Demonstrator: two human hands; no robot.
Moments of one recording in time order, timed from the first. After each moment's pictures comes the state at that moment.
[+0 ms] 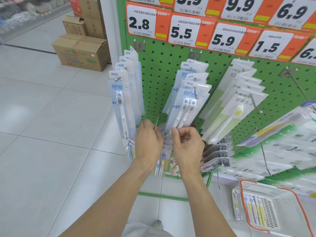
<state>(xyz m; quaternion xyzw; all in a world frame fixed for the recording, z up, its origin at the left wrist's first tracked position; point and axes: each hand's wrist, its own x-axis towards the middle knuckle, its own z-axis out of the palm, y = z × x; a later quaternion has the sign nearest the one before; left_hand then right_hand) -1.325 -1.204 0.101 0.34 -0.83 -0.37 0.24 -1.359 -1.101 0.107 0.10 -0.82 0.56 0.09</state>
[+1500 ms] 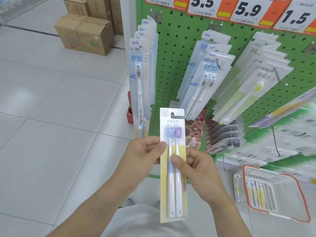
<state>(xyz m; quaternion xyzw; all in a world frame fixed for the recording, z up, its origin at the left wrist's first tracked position) -1.184 -1.197 0.150 0.25 -0.59 -0.76 0.04 -1.262 -1.039 0.125 0.15 -0.66 0.66 -0.34</state>
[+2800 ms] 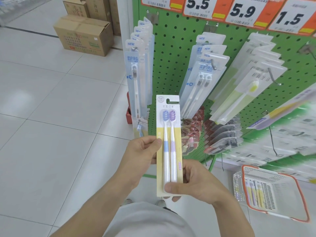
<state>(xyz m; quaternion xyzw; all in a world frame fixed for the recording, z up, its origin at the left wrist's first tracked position) -1.194 -1.193 0.137 0.29 -0.56 -0.77 0.05 -1.269 -1.023 0.133 0.24 -0.63 0.54 -0.50</state>
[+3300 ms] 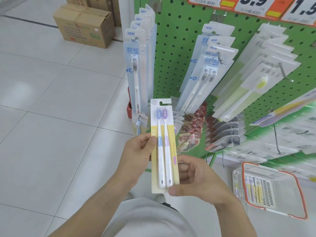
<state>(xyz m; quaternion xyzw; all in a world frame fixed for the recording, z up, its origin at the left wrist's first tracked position) -1.195 -1.193 0.116 0.32 -0.58 -0.74 0.09 -1.274 -1.016 0.118 0.23 -0.61 0.57 -0.49</state>
